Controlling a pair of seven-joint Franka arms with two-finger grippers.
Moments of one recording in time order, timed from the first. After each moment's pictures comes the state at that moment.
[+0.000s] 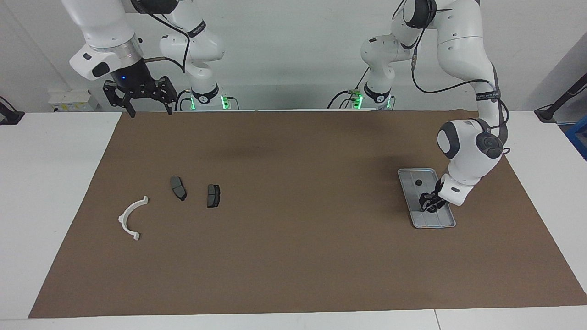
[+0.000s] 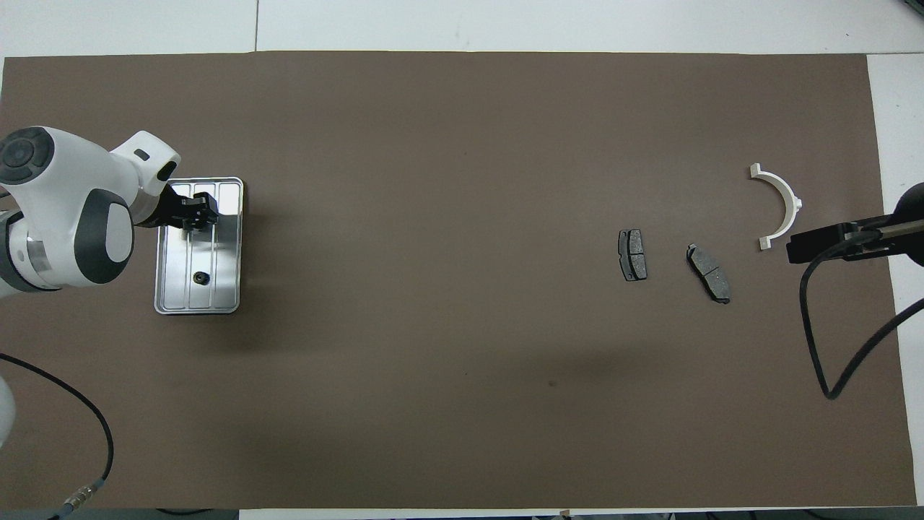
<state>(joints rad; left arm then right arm) 0.12 0.39 -0.12 -1.91 0.04 2.31 -0.09 0.01 -0.12 0.03 -1.67 -0.01 1.55 -0.05</state>
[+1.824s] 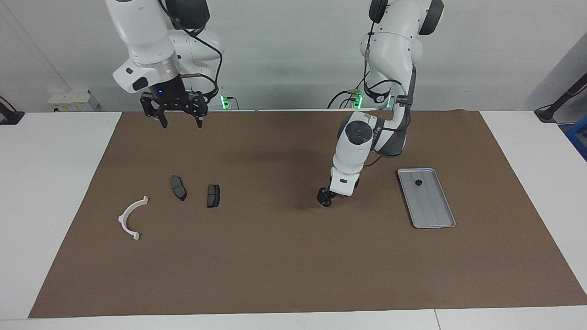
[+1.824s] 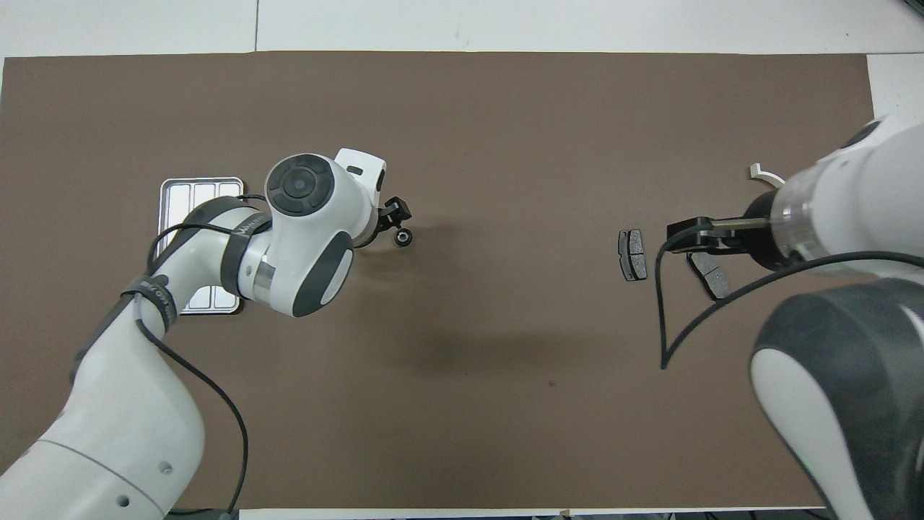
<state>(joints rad) -0.34 0.35 -0.11 -1.87 0.02 2.23 -0.79 0.22 -0.08 0.03 -1.80 0.00 1.76 0.35</state>
